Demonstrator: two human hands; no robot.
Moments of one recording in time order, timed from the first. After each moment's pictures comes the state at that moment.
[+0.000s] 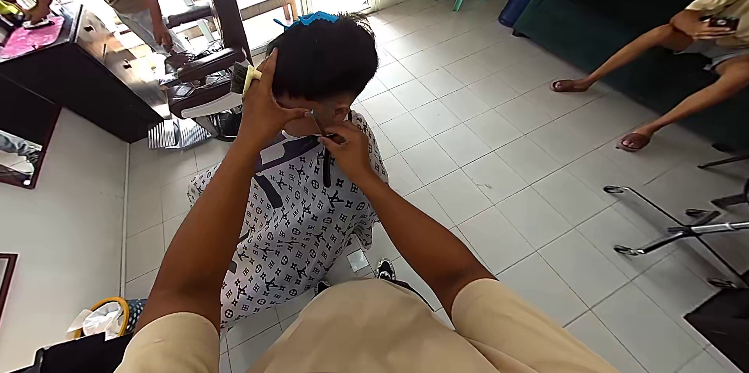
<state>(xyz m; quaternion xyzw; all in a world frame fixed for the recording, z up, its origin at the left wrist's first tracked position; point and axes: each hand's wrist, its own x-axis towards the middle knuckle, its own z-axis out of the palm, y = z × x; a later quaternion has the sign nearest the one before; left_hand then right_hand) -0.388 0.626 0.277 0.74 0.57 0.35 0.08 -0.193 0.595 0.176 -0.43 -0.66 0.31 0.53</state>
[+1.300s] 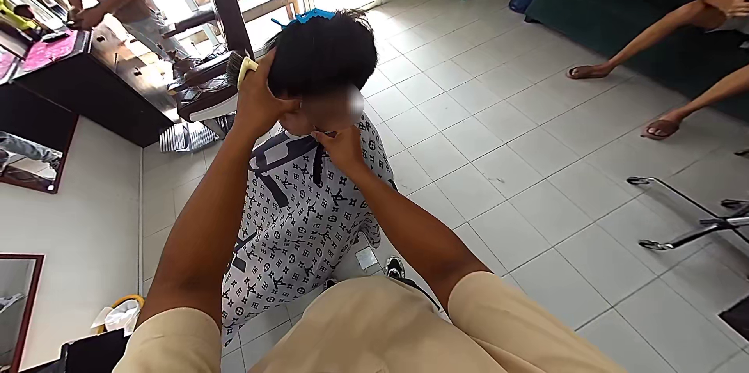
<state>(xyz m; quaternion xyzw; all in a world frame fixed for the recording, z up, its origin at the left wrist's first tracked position) -0.389 0.635 0.296 0.73 0.60 0.31 0.11 -0.208 0.603 0.186 -0.47 -0.63 0.39 0.49</state>
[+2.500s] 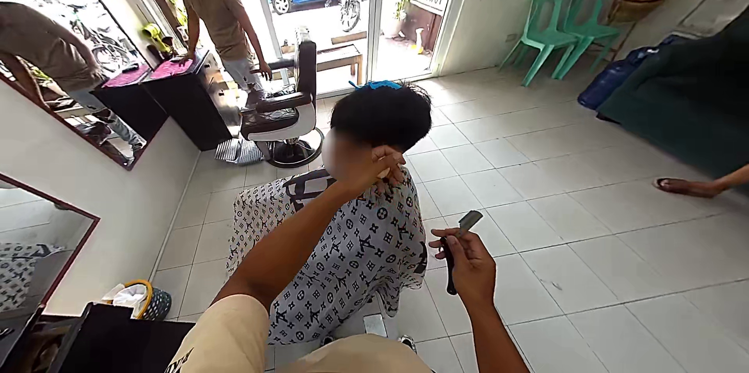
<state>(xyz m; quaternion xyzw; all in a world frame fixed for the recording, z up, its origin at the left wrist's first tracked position) -0.302 0.597 0.263 0.61 0.39 0.40 0.56 -0.056 0.513 0.130 -0.41 -0.55 0.42 0.60</state>
